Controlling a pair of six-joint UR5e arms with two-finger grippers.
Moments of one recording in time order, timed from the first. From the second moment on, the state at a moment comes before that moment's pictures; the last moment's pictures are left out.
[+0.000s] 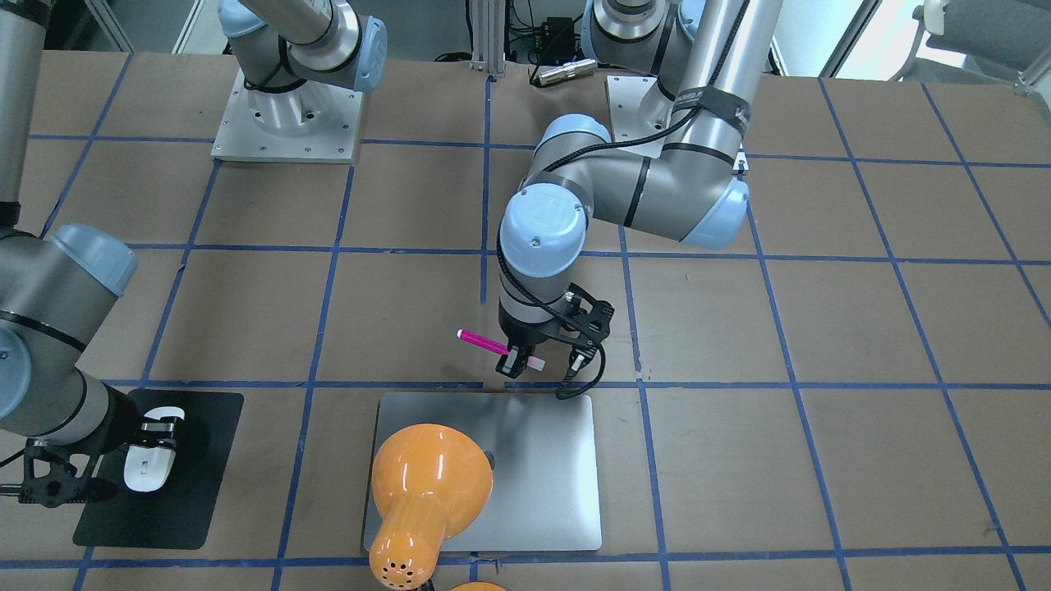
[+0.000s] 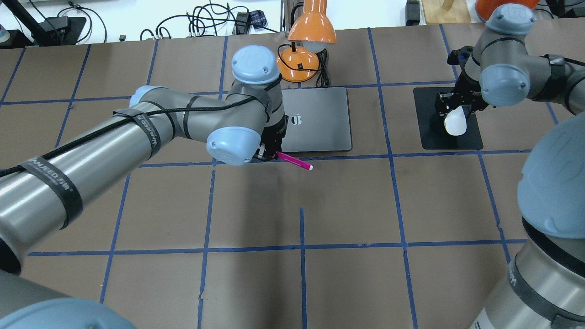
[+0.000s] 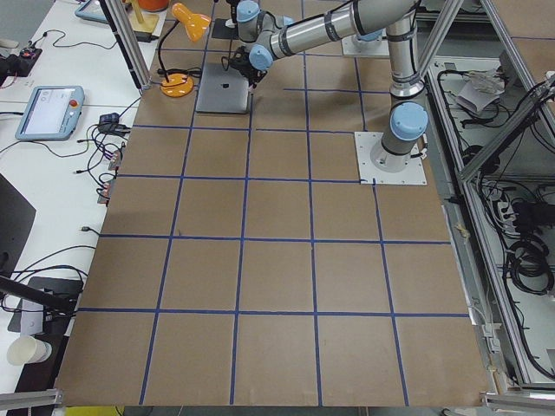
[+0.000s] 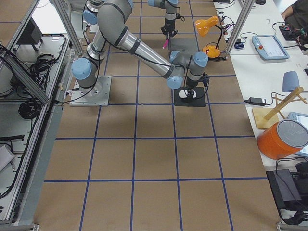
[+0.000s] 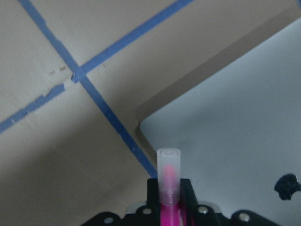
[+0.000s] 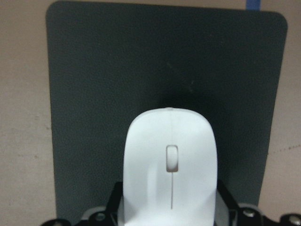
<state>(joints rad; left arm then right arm) -1.91 -2.03 -1.70 -1.01 1.57 -1.48 1.30 -0.99 1.59 -2.12 -1.60 -0.28</state>
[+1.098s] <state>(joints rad) -1.92 -2.02 -1.67 -1.07 1.57 -1.39 1.32 -1.01 1.54 -2.09 -1.60 -0.23</state>
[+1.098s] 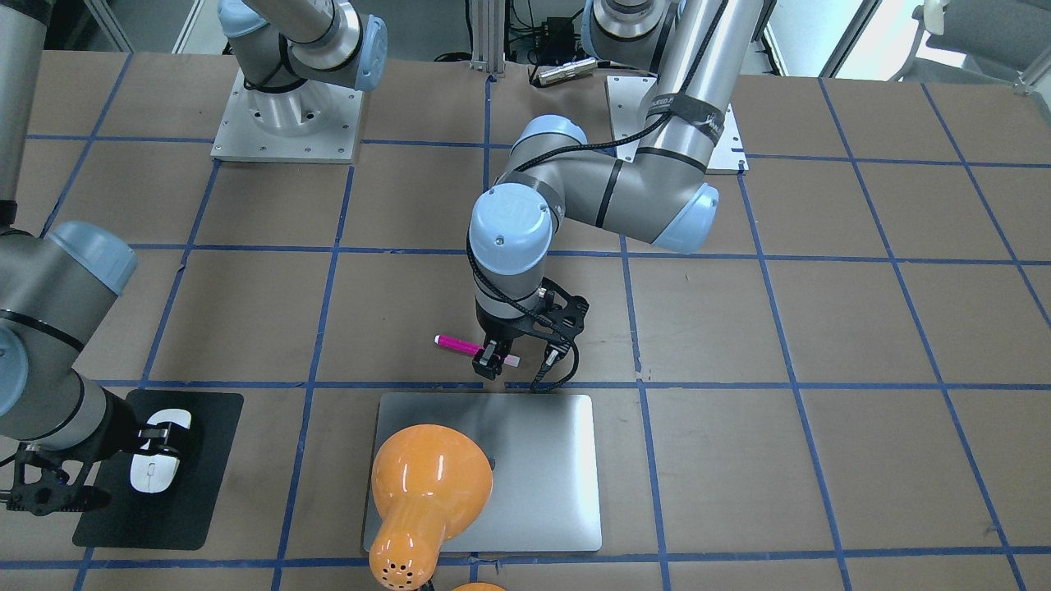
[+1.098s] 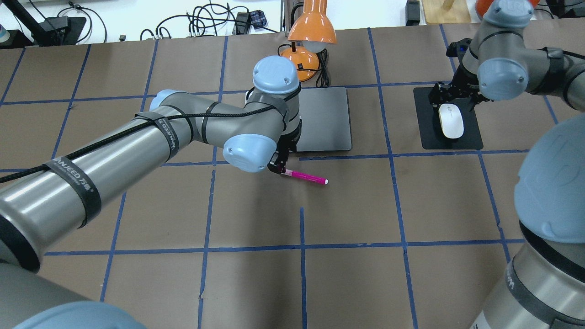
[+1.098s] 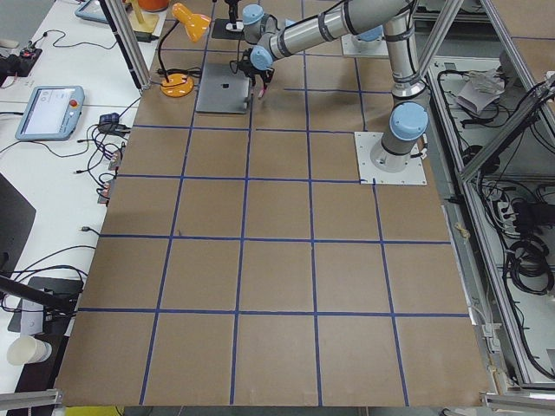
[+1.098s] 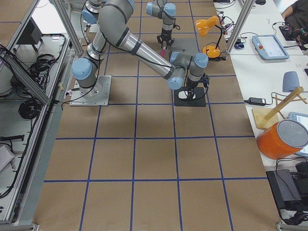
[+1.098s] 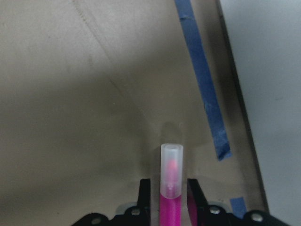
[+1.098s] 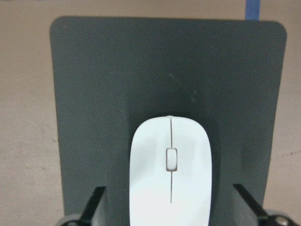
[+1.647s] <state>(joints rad) -1.66 -1.79 -1.50 -1.48 1.57 -0.62 1.48 -1.26 1.46 -1.76 -1.61 -0.10</state>
